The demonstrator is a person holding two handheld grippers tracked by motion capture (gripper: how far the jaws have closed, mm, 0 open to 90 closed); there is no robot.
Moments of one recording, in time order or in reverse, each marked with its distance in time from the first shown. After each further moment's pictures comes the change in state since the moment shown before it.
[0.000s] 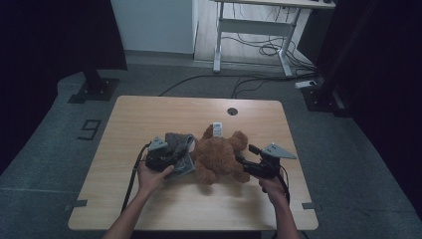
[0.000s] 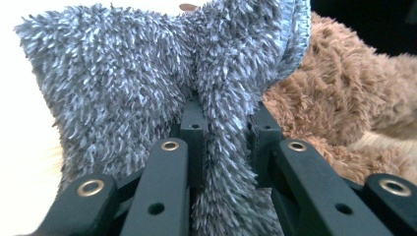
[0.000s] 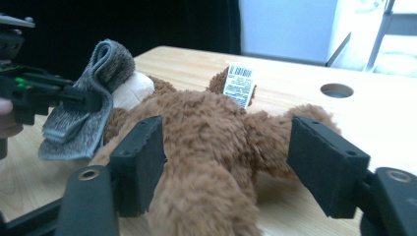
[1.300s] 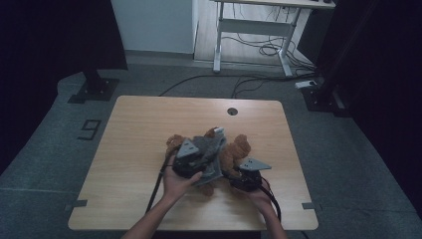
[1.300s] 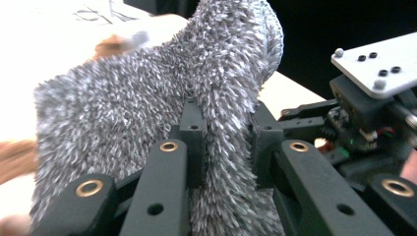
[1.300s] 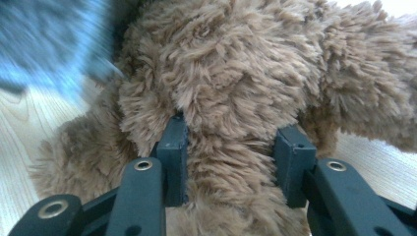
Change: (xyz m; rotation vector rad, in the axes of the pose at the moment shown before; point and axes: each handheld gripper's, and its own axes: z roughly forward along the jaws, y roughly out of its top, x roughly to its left) left arm -0.108 0.039 0.025 -0.019 -0.114 0.134; right arm 0.026 -0.060 0.033 0.168 0.103 -0.106
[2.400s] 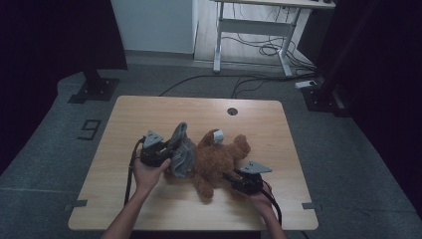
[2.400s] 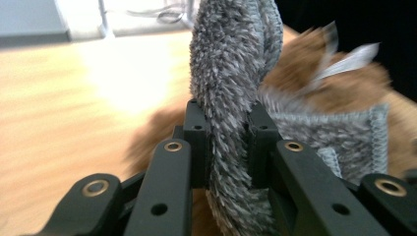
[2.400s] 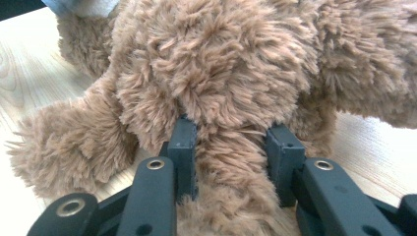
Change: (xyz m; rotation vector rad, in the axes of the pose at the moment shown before) left arm 0.096 -0.030 -0.066 -0.035 0.266 -0.115; right arm 0.001 -0.009 -0.003 0.019 -0.012 -0.001
